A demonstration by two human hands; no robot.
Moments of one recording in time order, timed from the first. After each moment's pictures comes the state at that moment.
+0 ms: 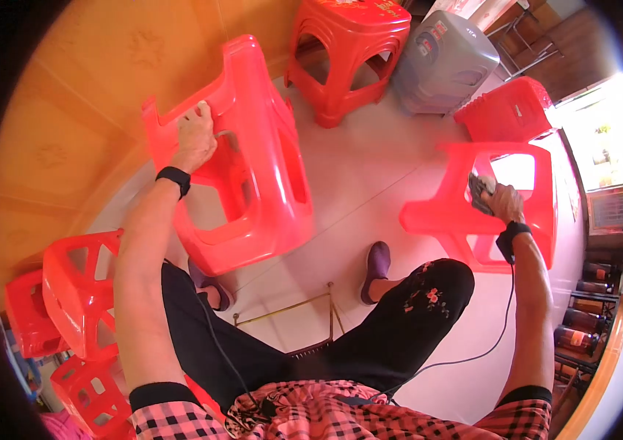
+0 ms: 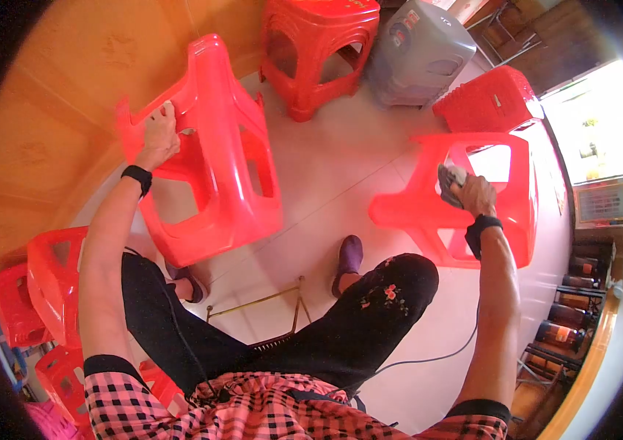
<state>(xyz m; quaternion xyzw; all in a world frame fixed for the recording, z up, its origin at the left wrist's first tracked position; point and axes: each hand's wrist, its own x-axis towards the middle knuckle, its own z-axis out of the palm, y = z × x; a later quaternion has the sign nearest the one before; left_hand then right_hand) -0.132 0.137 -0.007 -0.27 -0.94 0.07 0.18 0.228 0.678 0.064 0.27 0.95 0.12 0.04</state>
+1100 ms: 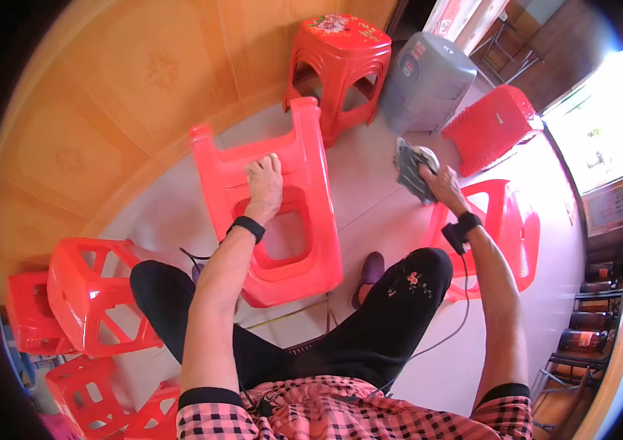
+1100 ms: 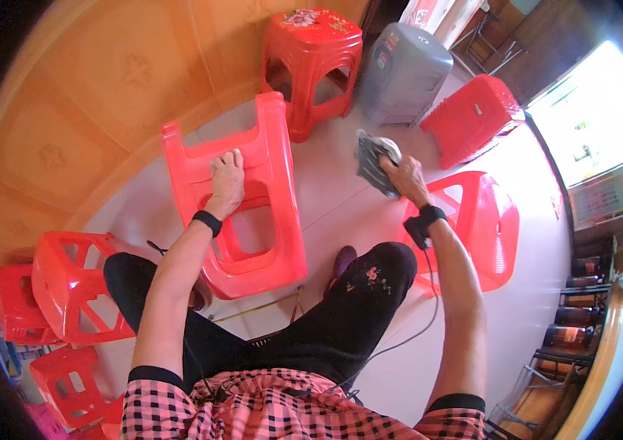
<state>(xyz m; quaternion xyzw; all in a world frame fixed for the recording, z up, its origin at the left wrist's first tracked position) 0.009 0.243 -0.039 -0.27 -0.91 0.21 0.21 0.179 0.606 0.044 0.16 0.96 -0.21 -0.10</state>
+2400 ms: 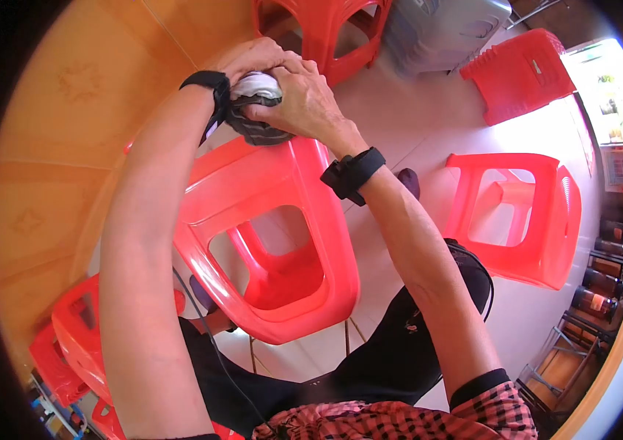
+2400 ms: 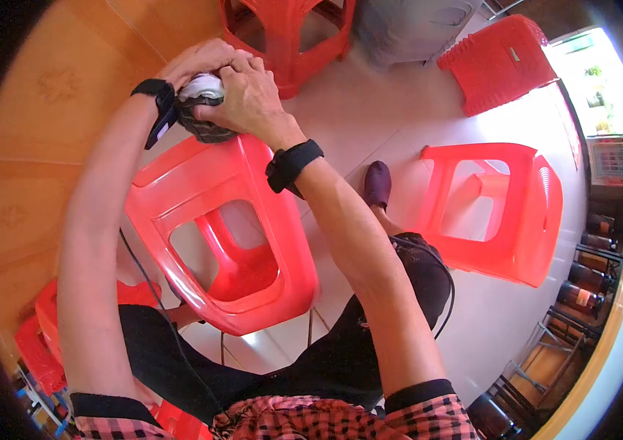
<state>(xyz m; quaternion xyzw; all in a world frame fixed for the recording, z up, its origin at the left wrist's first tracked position) -0.213 0.366 0.011 -0.47 -0.82 -0.20 -0.26 -0.053 0.431 0.001 0.01 0.92 -0.31 -0.25</state>
